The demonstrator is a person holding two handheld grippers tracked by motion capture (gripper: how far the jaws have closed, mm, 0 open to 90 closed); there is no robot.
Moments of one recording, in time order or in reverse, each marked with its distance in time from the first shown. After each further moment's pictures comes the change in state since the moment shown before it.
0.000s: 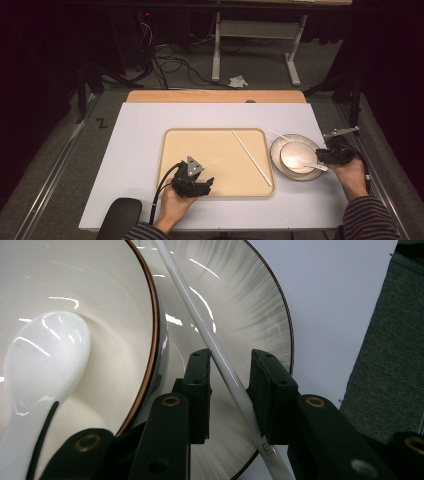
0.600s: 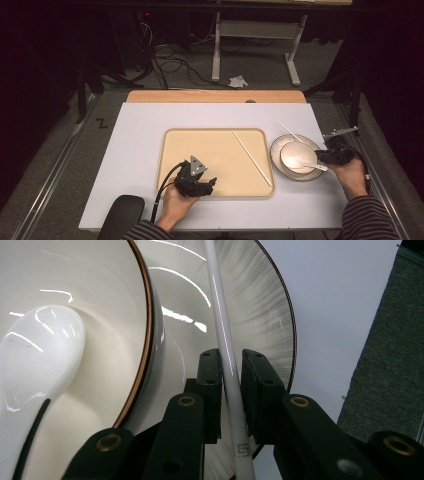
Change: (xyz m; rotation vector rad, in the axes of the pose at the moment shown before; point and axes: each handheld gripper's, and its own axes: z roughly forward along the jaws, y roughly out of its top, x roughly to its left) left arm -0.003 0.004 0.003 -0.003 -0.011 0.020; right arm 0.000 0.003 0.014 0.074 -0.005 -0.023
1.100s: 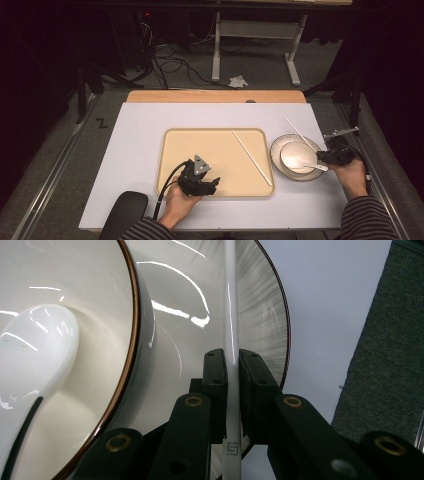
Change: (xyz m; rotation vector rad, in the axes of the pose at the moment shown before) left arm -0.002 0.003 0.005 0.000 -0.017 0.013; right arm 0.000 0.000 0.002 0.018 -0.002 -0.002
